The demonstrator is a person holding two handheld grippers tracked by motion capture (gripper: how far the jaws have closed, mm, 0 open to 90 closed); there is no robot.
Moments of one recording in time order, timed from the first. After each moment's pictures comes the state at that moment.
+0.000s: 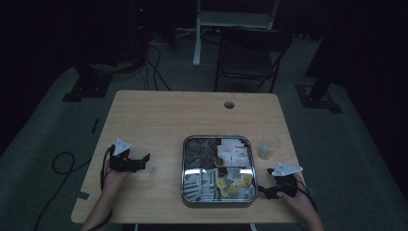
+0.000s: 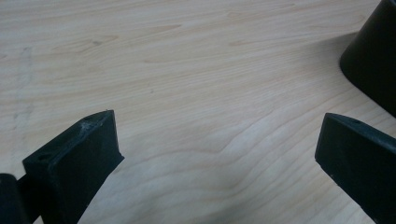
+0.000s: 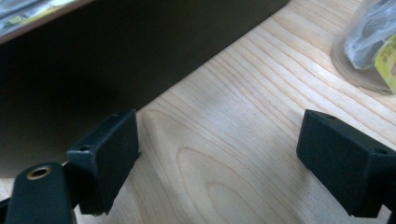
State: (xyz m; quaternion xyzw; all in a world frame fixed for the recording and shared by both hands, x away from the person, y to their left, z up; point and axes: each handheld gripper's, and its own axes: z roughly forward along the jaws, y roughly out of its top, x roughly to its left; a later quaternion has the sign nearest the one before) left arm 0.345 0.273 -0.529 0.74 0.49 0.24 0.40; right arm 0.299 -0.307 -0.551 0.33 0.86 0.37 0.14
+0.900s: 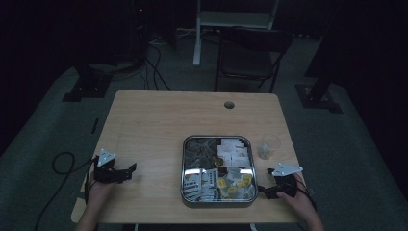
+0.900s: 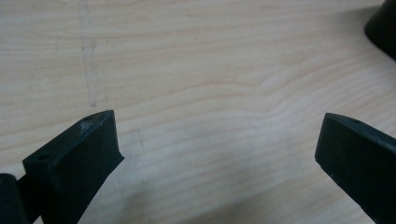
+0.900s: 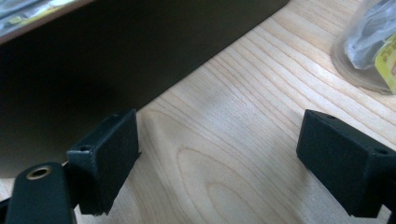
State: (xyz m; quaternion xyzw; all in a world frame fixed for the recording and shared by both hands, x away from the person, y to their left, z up) left arm 0.310 0.302 -0.536 0.73 0.52 0.23 0.38; right arm 0.299 -0.307 -0.551 0.33 0.86 0.37 0.14
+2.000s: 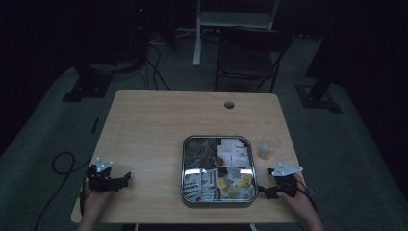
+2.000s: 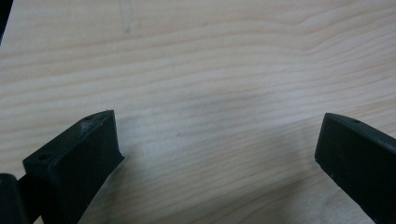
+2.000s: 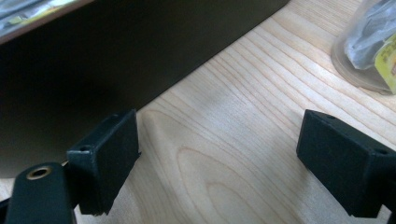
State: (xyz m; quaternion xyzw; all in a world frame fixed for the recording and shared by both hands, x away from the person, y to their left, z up) left arm 0.292 0.309 -0.546 0.73 0.58 0.23 0.30; right arm 0.299 -0.307 -0.551 0.33 0.86 0.37 0.14
